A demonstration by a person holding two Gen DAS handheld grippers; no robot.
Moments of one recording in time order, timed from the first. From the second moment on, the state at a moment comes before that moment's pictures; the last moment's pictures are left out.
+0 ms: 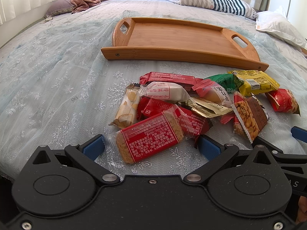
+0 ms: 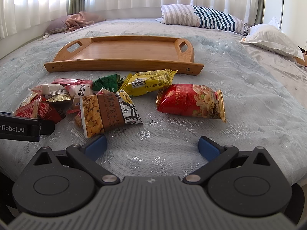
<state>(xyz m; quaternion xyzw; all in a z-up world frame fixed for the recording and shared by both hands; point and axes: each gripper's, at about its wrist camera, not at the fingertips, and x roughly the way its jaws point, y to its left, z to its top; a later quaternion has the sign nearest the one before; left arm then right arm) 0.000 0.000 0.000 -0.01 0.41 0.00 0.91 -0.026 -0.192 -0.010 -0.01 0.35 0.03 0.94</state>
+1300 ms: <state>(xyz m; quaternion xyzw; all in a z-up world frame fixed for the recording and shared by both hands) 0.001 0.001 0.001 -0.02 0.41 0.00 0.91 -0.026 -0.193 -0.010 -0.01 0.35 0.03 0.94</state>
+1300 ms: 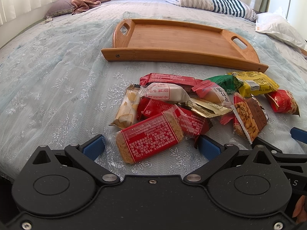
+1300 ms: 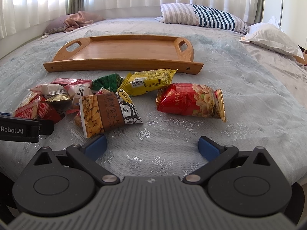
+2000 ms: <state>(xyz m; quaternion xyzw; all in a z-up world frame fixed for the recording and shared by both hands) -0.018 0.009 0.003 -0.02 0.36 -0.02 0.93 -0.035 -0.195 0.000 -0.01 0.31 0.06 0.95</state>
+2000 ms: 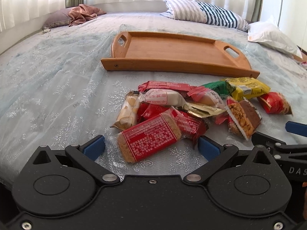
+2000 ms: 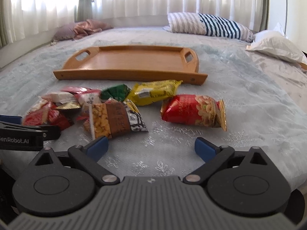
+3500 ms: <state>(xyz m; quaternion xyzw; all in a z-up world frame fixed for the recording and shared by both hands) -0.017 0.020 0.027 -0.02 0.36 -0.12 0.92 -0.010 -0.162 0.011 0.00 0.27 0.12 0.96</state>
